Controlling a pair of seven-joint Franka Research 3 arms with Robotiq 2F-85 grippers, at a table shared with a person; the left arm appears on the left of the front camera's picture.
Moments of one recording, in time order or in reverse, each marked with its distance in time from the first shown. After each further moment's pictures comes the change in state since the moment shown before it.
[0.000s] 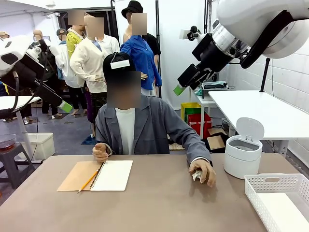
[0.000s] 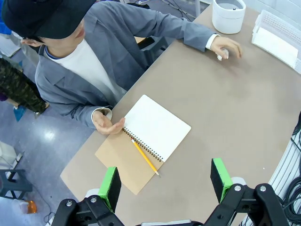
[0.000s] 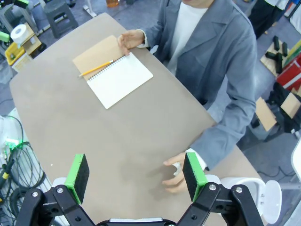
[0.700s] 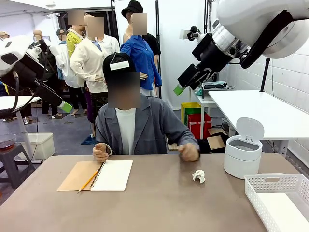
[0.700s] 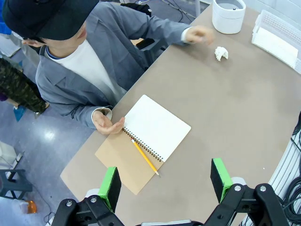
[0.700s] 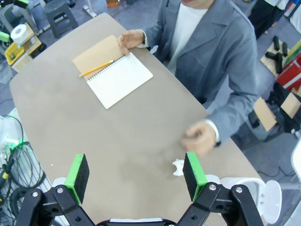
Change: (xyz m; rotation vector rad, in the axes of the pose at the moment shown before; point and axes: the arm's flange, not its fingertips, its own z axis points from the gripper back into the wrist) left arm 0.000 0.000 0.000 0.000 0.000 0.000; right arm 0.000 0.000 0.000 0.000 0.000 0.000
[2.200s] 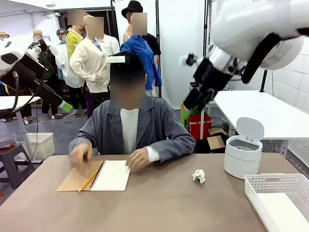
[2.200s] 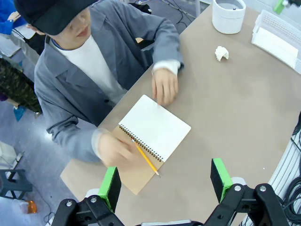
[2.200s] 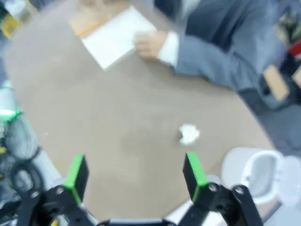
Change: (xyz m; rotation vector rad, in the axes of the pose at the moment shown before) left arm 0.000 0.000 0.000 0.000 0.000 0.000; right arm -0.038 -0.013 -0.046 0.020 0.247 -0.041
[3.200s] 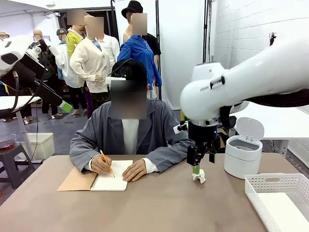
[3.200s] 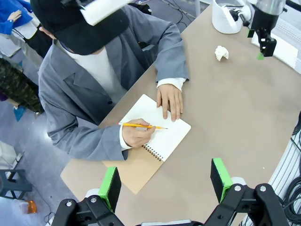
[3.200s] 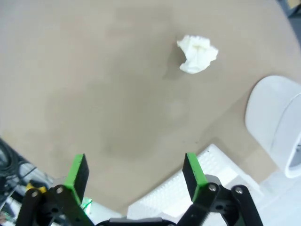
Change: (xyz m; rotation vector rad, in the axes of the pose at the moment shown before) left arm 0.000 0.000 0.000 0.000 0.000 0.000; right arm -0.042 -0.025 -0.167 -0.144 0.522 -0.138
